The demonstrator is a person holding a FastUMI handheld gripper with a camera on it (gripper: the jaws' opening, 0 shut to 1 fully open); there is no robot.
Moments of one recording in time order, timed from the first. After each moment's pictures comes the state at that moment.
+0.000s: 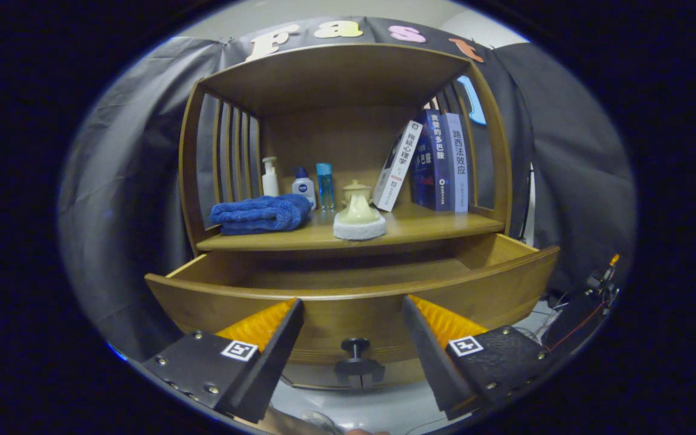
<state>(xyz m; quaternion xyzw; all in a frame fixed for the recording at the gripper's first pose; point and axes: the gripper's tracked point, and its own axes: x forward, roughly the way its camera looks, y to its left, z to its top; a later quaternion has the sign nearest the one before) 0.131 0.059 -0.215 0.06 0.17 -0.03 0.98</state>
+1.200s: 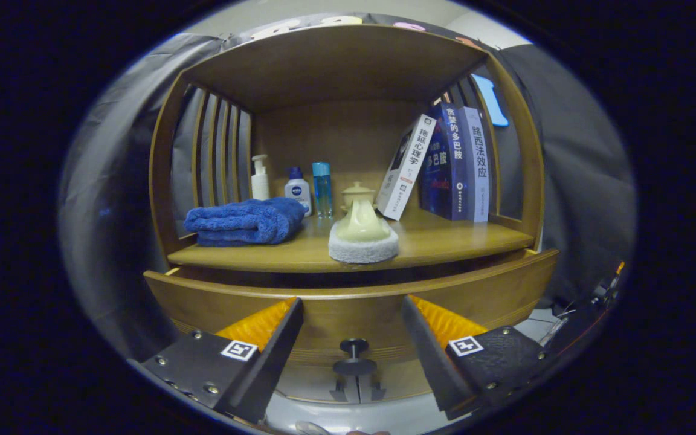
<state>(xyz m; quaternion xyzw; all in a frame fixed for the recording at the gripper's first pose) 0.204 0.058 -0.226 0.05 0.16 -0.03 0.99</state>
